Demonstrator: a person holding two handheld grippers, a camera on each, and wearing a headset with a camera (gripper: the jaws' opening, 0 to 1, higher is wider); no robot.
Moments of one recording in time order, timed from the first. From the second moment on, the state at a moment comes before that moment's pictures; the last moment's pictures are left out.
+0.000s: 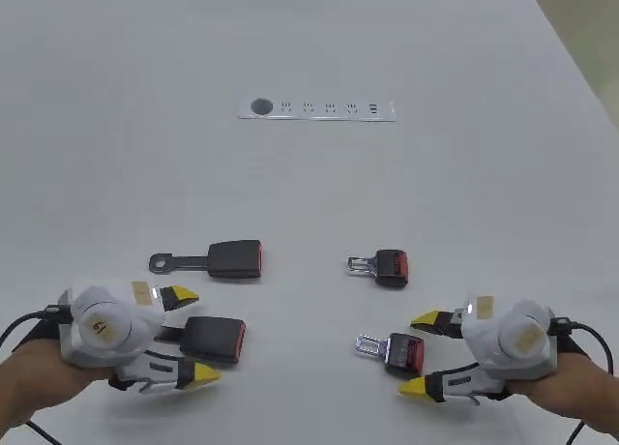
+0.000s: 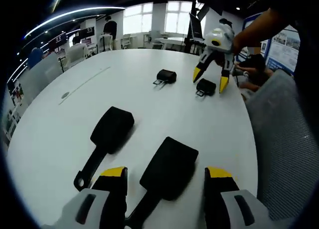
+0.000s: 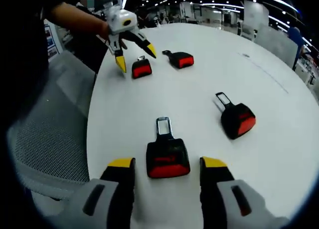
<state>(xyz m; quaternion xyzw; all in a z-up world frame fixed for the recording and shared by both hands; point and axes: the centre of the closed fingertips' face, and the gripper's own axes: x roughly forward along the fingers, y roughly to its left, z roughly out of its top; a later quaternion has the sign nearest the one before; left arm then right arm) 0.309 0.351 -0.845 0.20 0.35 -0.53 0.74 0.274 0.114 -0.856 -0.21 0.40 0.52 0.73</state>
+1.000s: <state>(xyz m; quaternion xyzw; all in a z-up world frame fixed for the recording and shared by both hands) 0.310 0.353 -0.859 0.28 0.34 -0.56 0.70 0.281 0.113 -0.861 -0.26 0.39 0.58 0.67</state>
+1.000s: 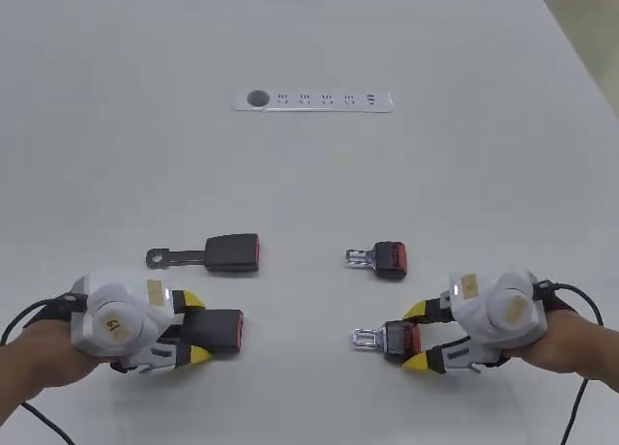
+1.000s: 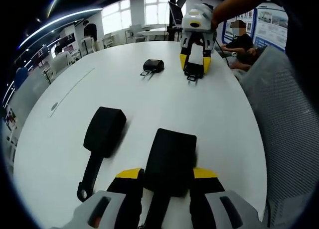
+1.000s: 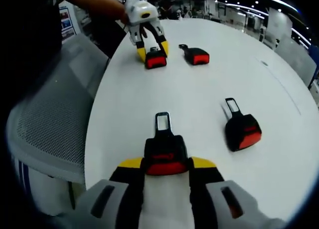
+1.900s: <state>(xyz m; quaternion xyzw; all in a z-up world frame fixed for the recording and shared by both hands) 0.310 0.352 -0.859 0.29 0.35 -0.58 0.68 0.291 0.149 -0.860 -0.24 0.36 0.59 0.67</state>
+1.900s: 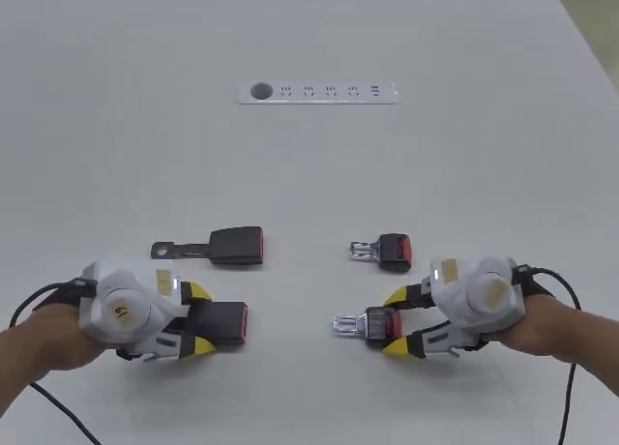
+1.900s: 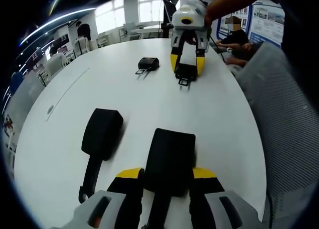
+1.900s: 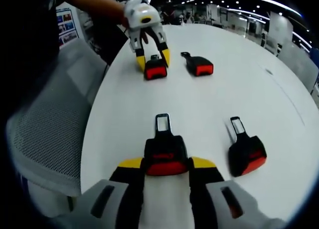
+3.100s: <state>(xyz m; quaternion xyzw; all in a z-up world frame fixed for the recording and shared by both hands) 0.308 0.351 -0.860 0.34 0.35 -0.61 0.63 0.298 0.232 -0.855 -0.20 0.31 0.62 0.69</state>
